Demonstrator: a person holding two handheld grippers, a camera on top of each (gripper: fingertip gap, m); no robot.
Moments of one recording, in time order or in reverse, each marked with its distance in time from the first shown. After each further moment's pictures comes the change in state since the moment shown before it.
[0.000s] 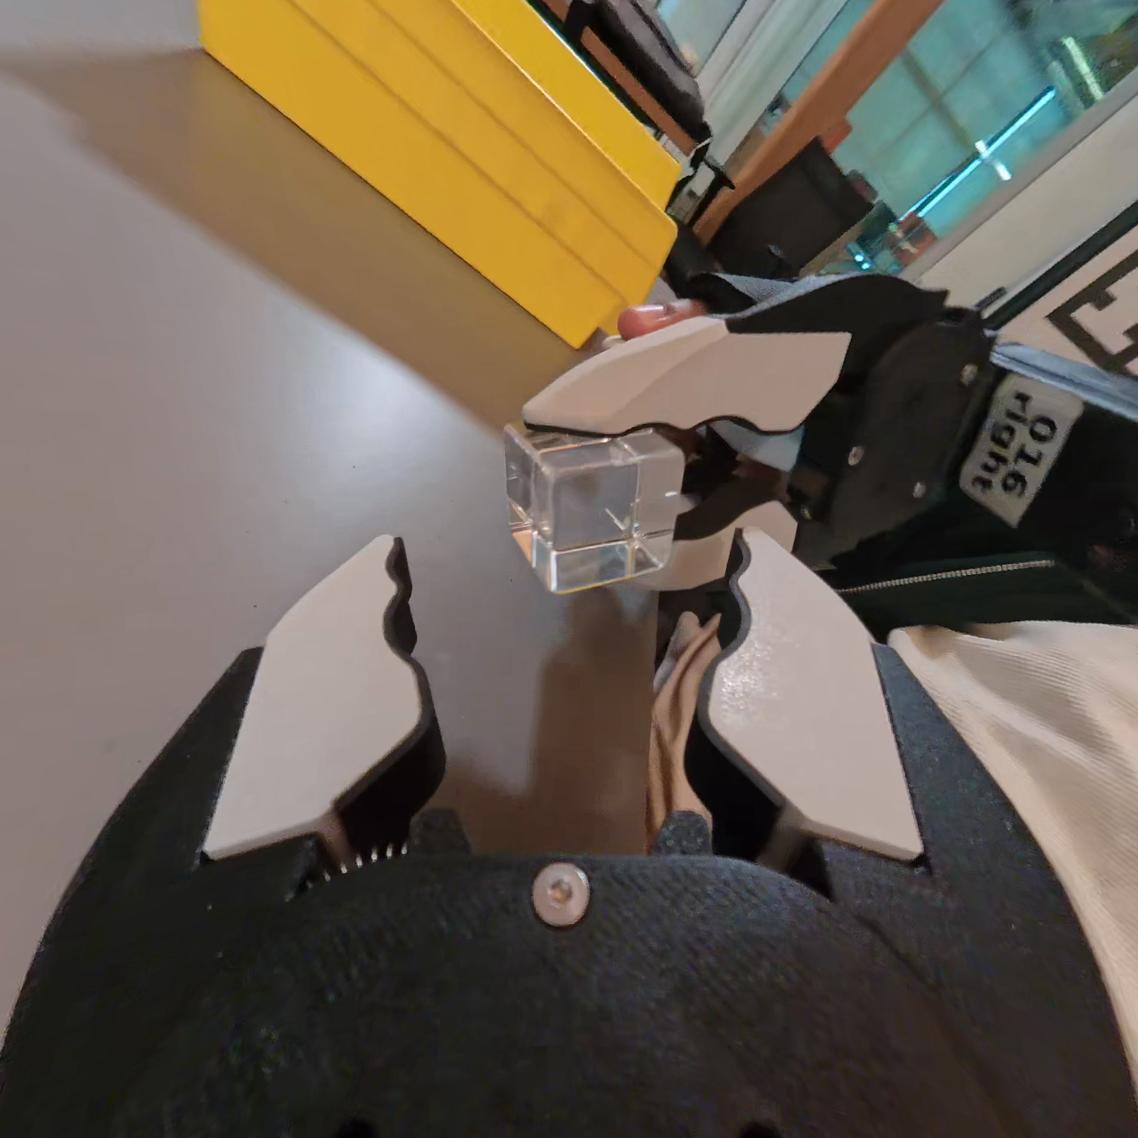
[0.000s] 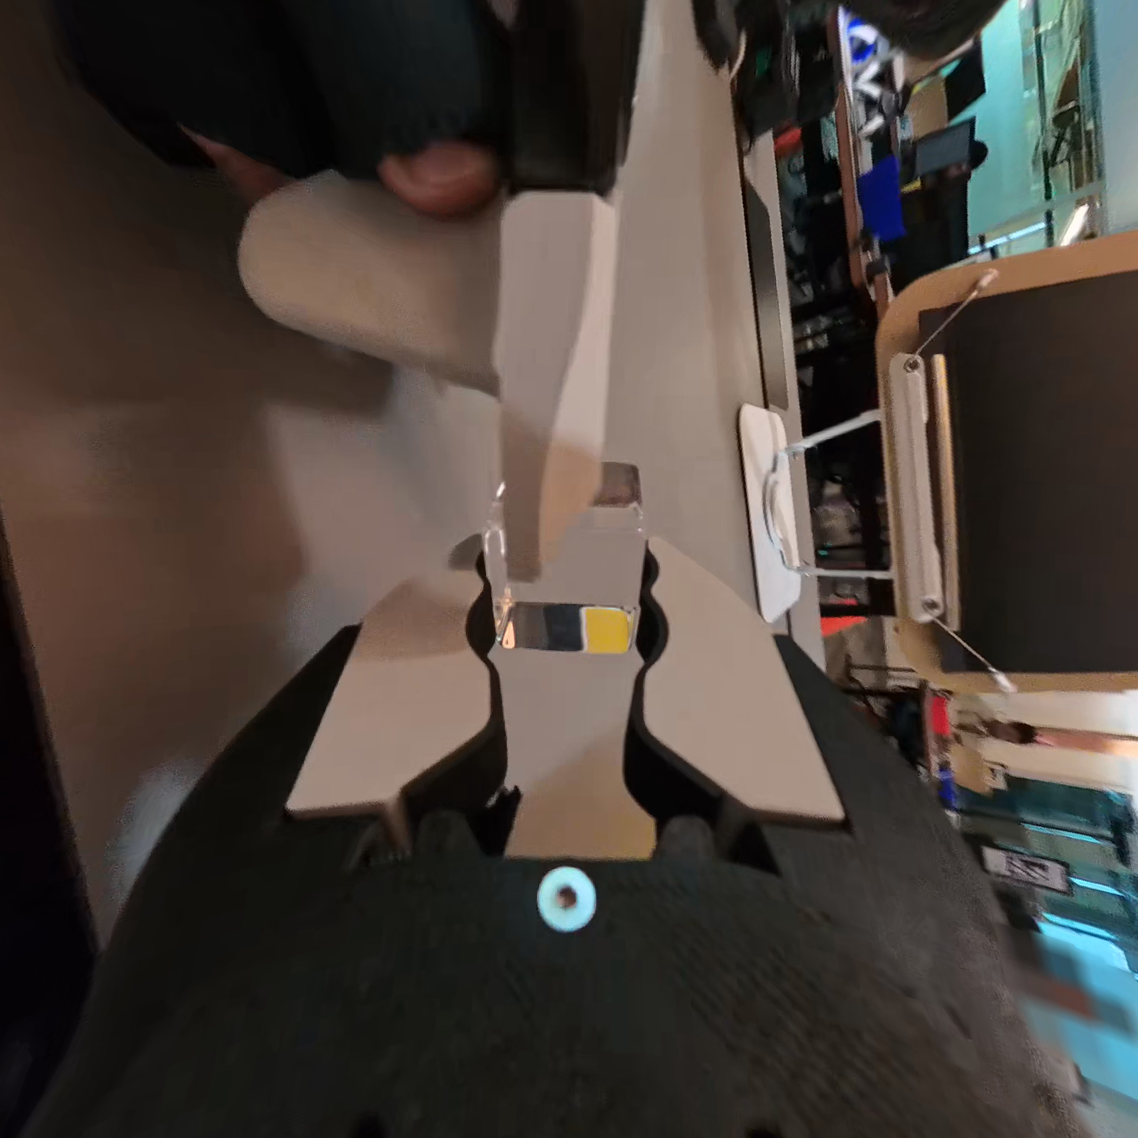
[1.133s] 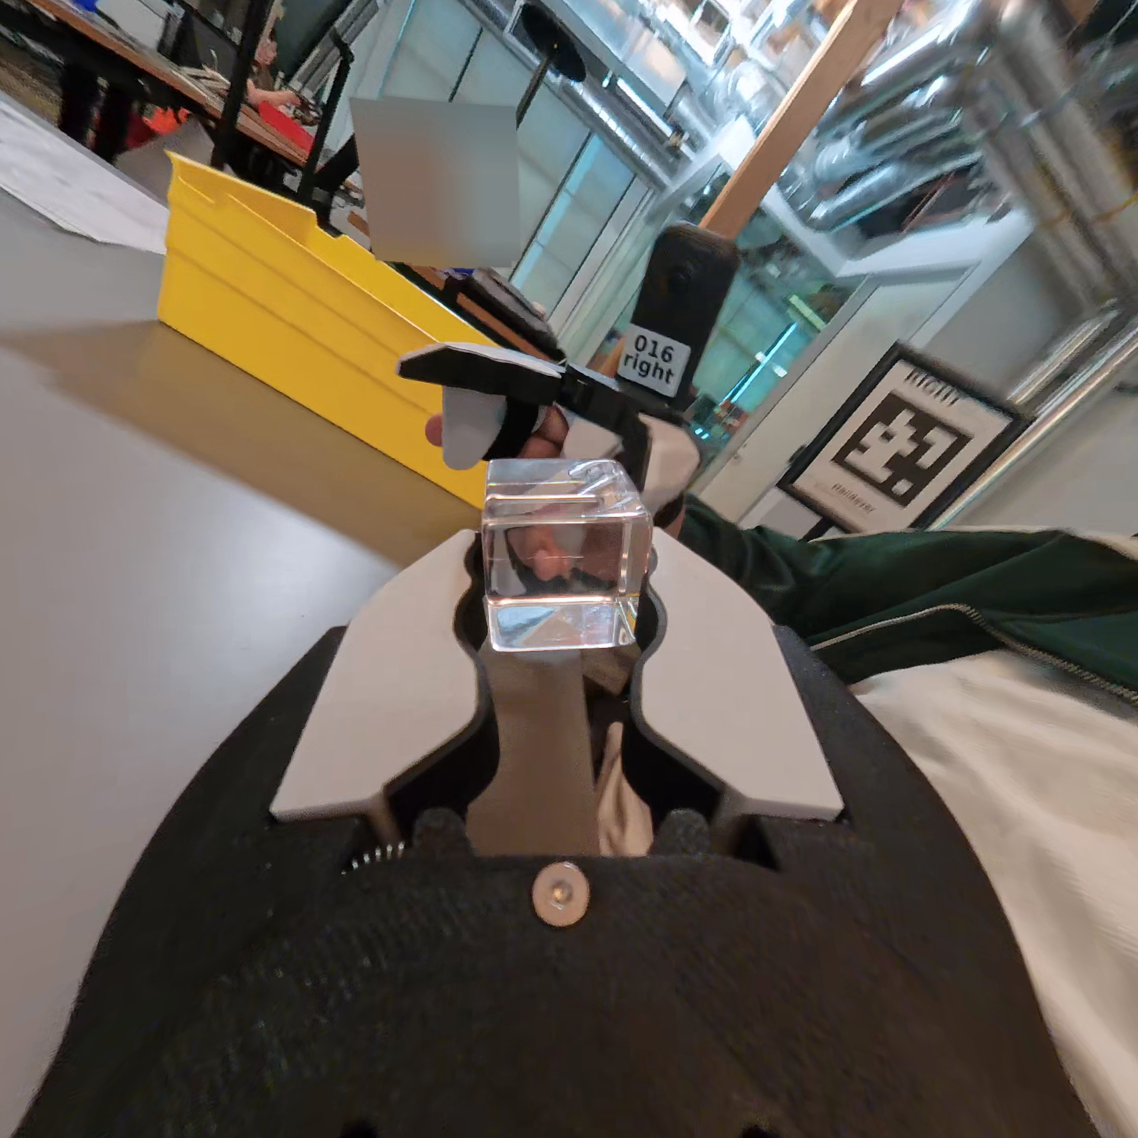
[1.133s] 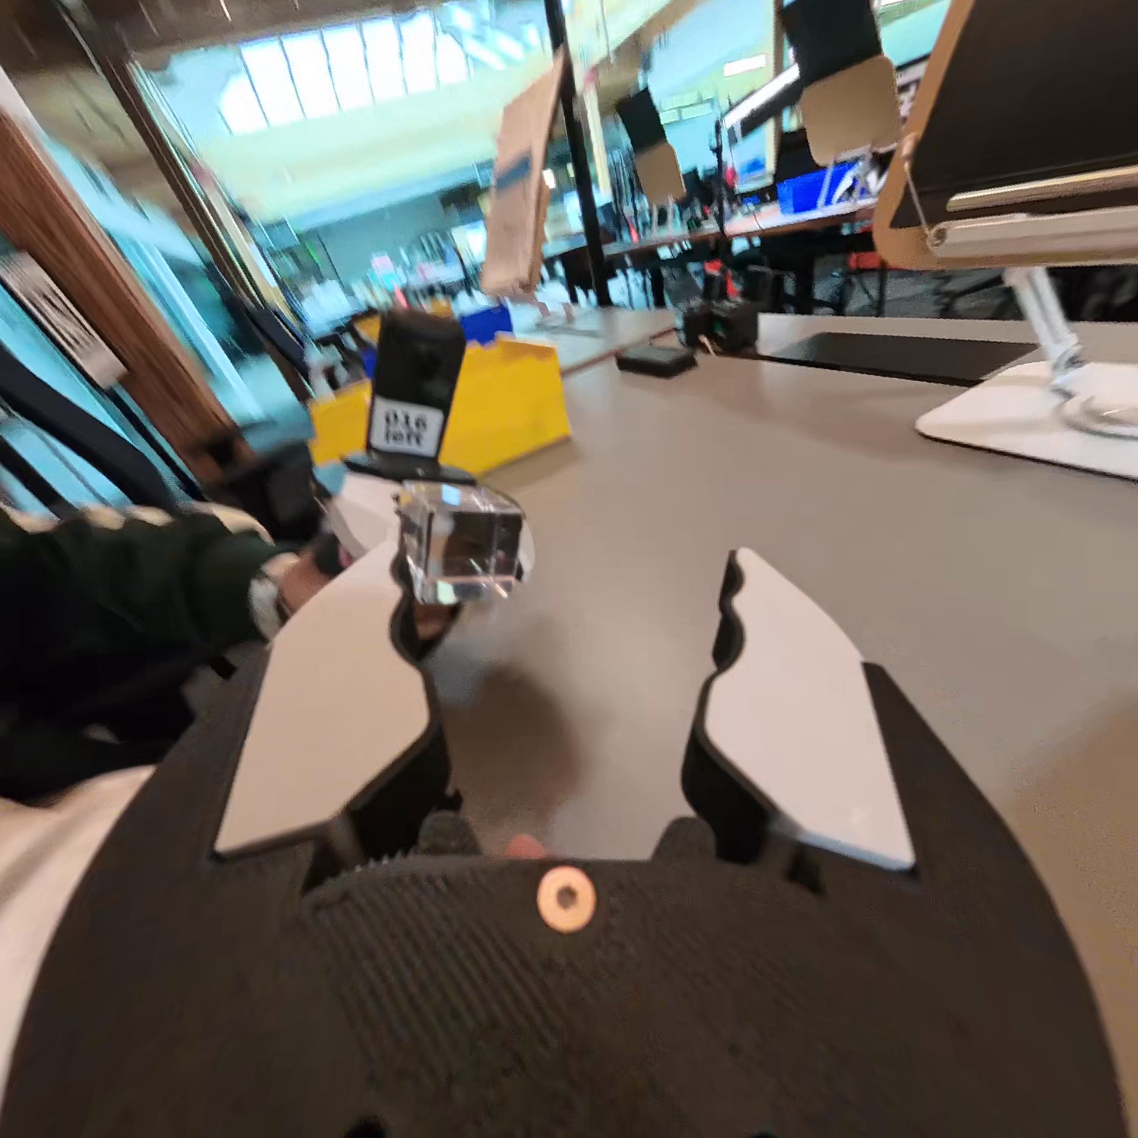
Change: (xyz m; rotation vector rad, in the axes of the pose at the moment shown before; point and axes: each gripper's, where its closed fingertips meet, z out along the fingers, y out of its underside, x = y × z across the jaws) left arm 0.025 -0.044 -0.027 0.316 0.220 0.026; right arm 0.073 -0.003 -0.028 0.683 -0.321 1.173
